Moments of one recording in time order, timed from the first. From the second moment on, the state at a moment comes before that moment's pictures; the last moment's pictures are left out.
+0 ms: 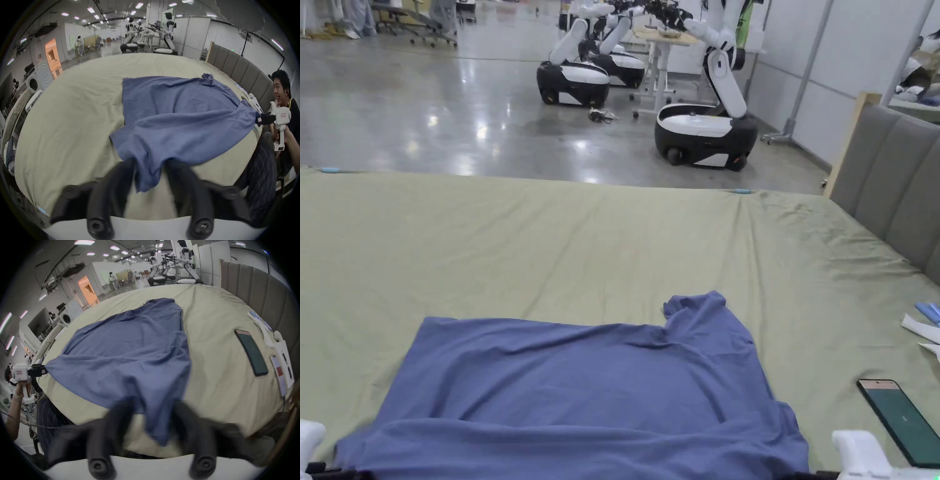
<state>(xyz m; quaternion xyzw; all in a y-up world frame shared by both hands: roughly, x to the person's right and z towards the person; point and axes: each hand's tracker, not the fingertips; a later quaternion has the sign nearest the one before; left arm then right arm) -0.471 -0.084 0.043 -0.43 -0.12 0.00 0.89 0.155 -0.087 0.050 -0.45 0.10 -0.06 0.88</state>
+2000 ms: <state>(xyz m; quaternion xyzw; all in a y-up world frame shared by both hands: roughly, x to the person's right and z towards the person) -0.424 -0.067 -0.219 -0.36 -0.06 -0.14 0.92 0.152 -0.130 -0.267 -0.44 0.09 0.04 0.89</state>
